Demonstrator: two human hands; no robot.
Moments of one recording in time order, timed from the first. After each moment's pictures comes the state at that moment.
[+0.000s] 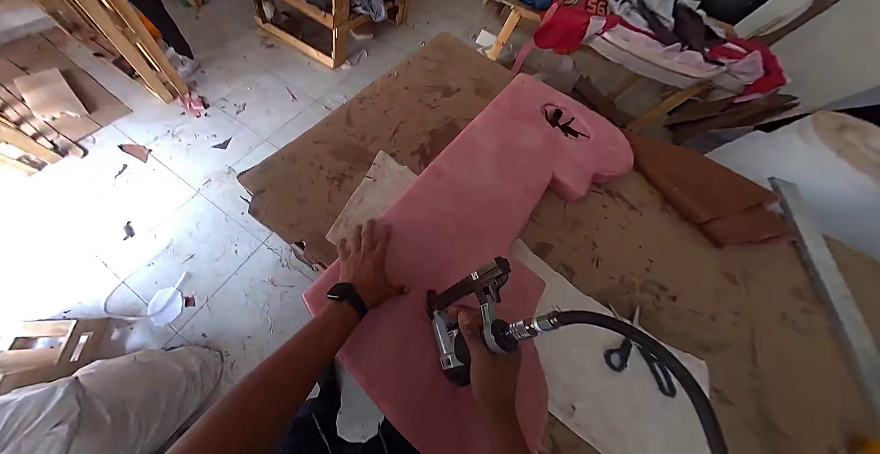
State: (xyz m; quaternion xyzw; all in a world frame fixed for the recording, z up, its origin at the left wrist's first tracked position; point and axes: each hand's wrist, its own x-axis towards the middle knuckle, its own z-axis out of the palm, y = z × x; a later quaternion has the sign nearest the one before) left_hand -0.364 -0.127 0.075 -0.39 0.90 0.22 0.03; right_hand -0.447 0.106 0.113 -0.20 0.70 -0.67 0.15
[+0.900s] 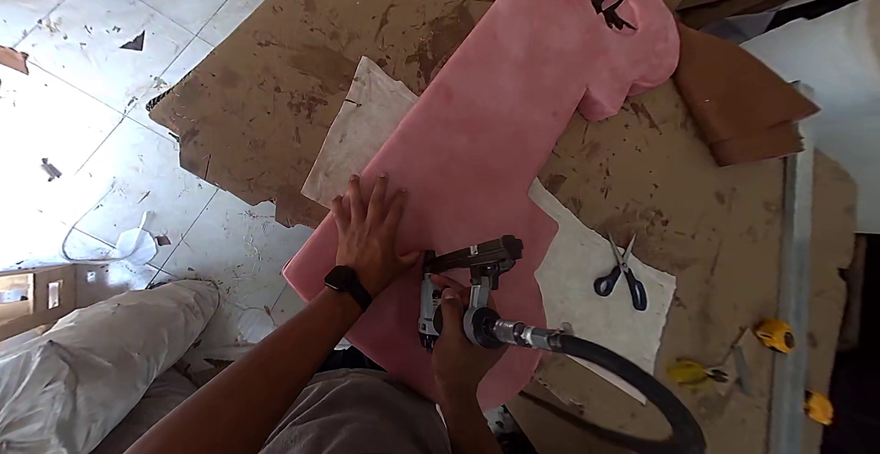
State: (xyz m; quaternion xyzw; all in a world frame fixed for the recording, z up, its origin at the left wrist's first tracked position) left_hand -0.369 -0.126 0.052 -0.31 0.93 0.19 0.01; right_hand -0.384 0.039 0.109 -0.10 0.79 -0.61 0.03
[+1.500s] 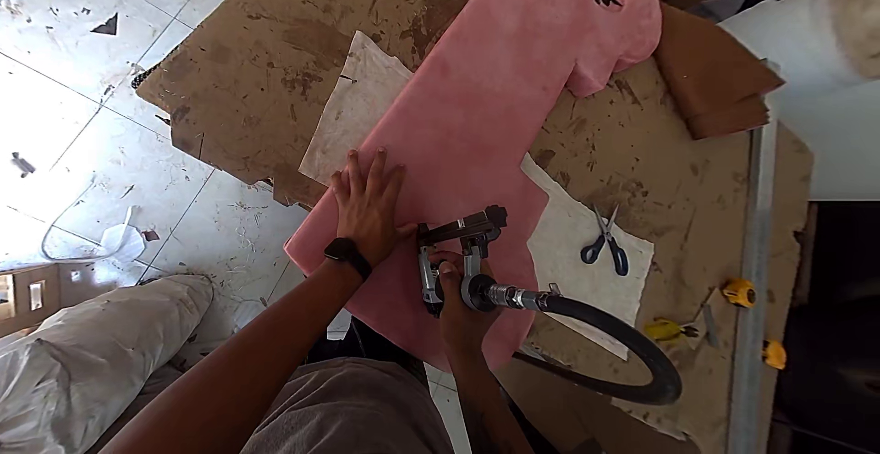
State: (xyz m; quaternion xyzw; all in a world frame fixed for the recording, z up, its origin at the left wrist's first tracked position) left_hand -0.366 -0.130 0.055 -0.29 0.93 0.21 0.02; right_hand -0.383 0.061 0.097 -0.17 0.76 -0.62 0.07
